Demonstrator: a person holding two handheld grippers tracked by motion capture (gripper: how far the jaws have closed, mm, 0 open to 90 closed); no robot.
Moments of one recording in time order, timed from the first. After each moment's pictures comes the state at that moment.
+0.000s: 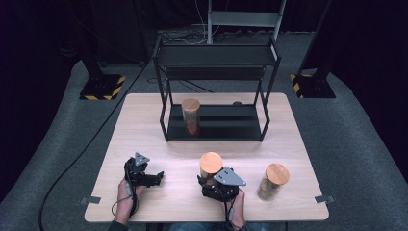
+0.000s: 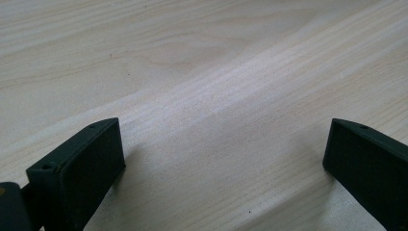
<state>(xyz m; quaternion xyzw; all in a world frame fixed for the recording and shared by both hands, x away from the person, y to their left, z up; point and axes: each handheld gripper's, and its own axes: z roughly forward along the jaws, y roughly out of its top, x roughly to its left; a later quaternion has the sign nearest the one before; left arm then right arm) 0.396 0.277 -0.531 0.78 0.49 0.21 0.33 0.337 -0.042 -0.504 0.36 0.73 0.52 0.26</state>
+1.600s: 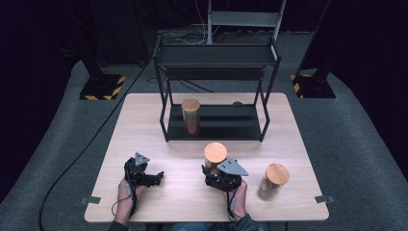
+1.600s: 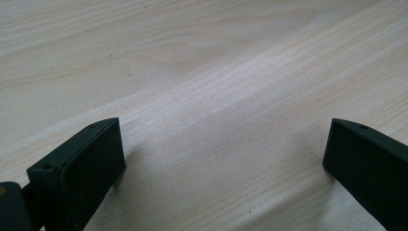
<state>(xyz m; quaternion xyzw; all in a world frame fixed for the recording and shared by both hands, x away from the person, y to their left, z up) 0.396 0.277 -0.531 0.78 0.49 0.21 0.33 0.363 -0.049 -0.498 0.38 0.72 0.51 0.28</state>
